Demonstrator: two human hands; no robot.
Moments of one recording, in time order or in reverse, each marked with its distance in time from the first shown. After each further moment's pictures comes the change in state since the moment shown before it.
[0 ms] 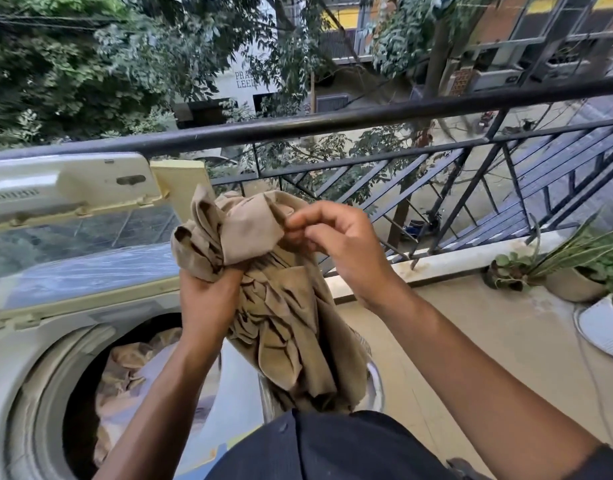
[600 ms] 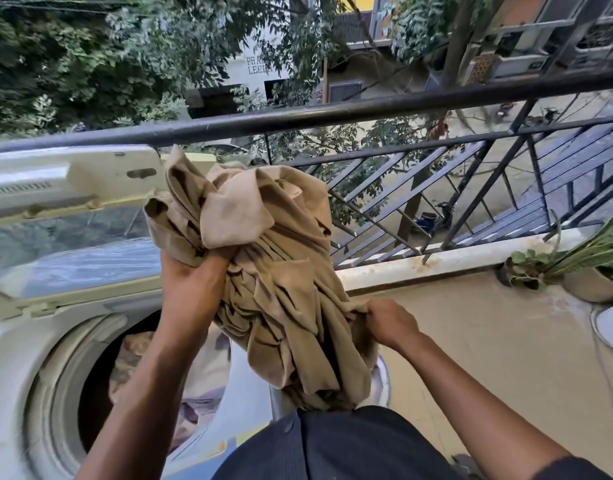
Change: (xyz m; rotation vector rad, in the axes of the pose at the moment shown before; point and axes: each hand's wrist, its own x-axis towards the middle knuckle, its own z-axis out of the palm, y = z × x) left_hand 0.009 0.030 -0.012 -0.054 0.003 0.101; right_hand -0.040 0.184 -0.065 -1.218 -0.201 0.632
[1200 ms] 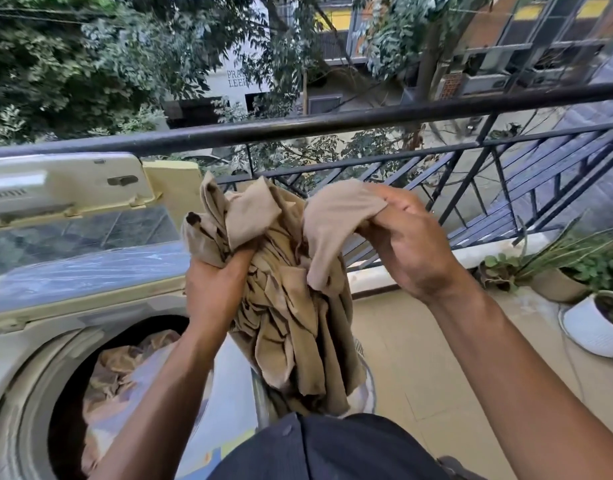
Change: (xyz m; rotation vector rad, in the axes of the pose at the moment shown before) left_hand 0.005 -0.036 0.026 0.215 -0.027 -0.150; right_hand -0.100 -0.070 -0.186 1.405 0.103 -0.705
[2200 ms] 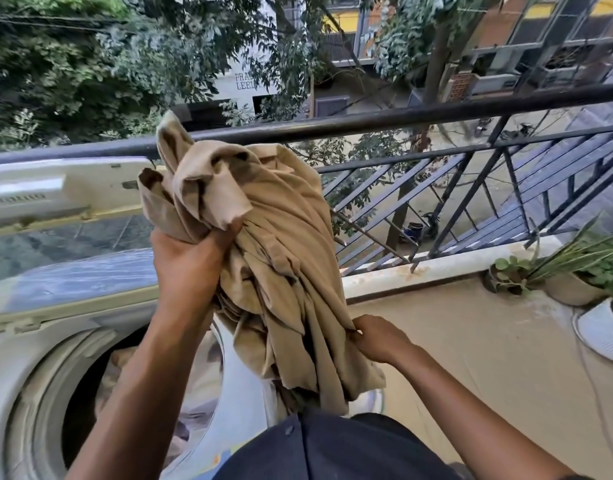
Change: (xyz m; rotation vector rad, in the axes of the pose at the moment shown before) left_hand -0.004 0.058 -0.024 -0.339 -0.026 0.192; right_hand -0.047 0.186 -0.045 -1.253 -0.261 0.804
